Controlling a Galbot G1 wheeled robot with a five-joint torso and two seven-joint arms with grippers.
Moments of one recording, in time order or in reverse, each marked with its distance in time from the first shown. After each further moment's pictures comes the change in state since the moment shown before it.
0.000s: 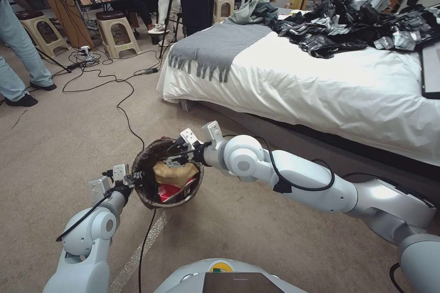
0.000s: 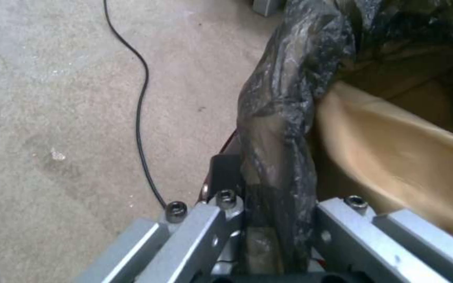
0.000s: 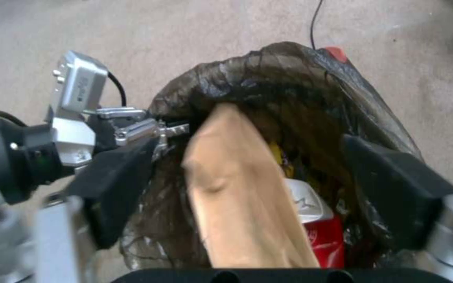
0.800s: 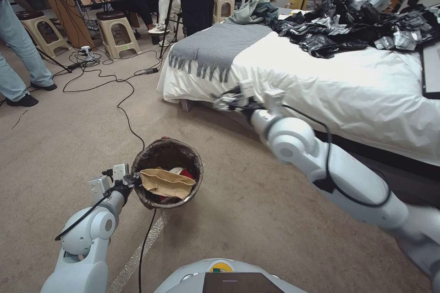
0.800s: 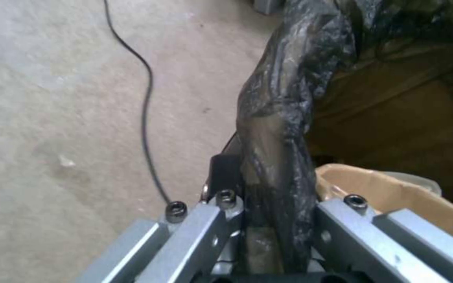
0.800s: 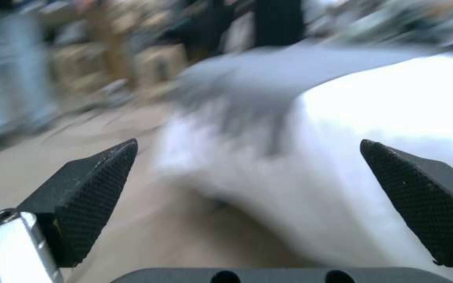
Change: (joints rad) left arm -0.002 0.032 0.001 0.006 0.037 -0.006 0.014; right arm -0.371 -0.199 0.646 0.097 -0.519 0.270 0.050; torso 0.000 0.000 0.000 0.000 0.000
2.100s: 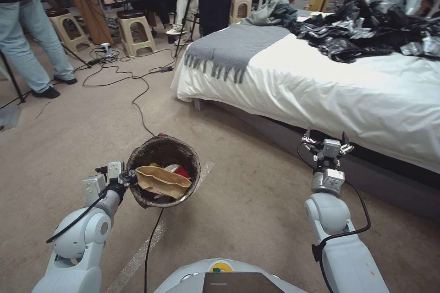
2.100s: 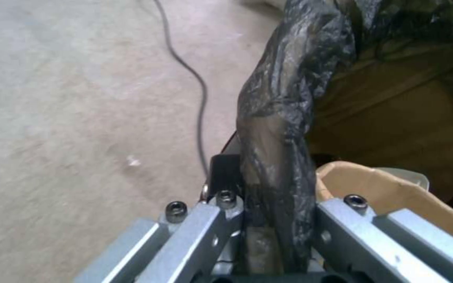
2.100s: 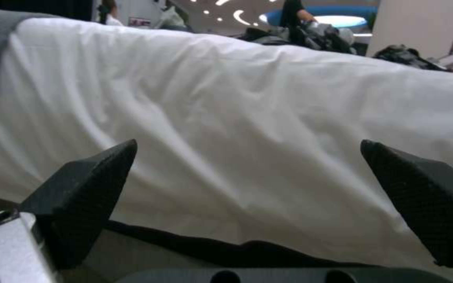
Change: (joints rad) left arm 0.030 0.027 -0.002 -0.064 -0.019 -0.008 -0.035; right arm -0.730 0.500 0.605 -0.141 -0.905 0.417 -0.142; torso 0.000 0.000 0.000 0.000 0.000
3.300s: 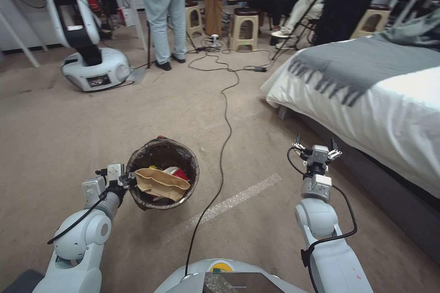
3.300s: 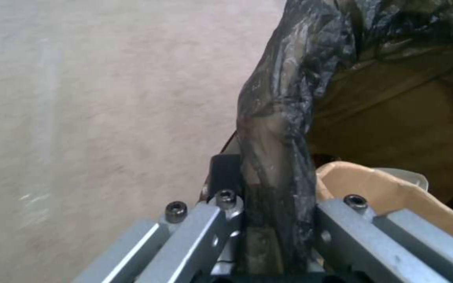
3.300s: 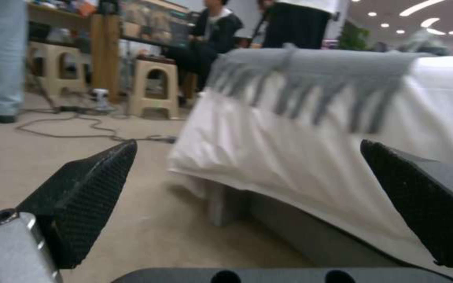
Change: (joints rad) left arm 0.003 -0.001 0.001 0.020 0.001 -0.009 -0.005; right arm -0.017 0.051 -0.024 -0.019 -0.049 0.020 -0.002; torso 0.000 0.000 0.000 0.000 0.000
